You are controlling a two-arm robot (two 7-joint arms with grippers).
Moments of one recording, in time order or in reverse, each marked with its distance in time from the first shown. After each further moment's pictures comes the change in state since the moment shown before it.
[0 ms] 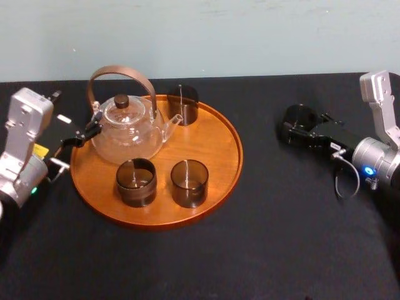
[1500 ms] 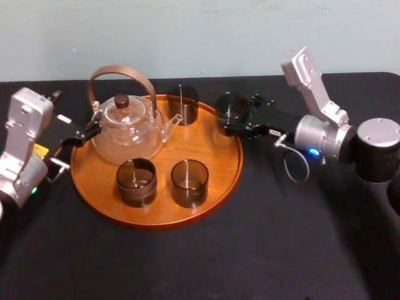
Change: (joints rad) left arm 0.000 0.000 0.000 0.000 0.000 0.000 0.000; right arm 0.097 -0.052 -0.199 -0.130 -0.112 0.027 0.050
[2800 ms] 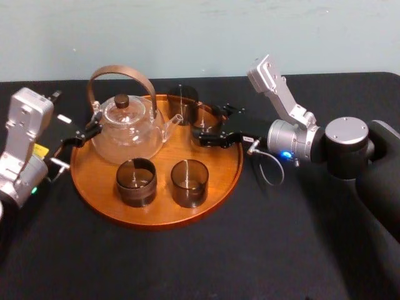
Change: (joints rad) left arm 0.000 0.000 0.000 0.000 0.000 0.000 0.000; right arm 0.084 -0.095 -0.063 0.163 -0.025 -0.033 0.055
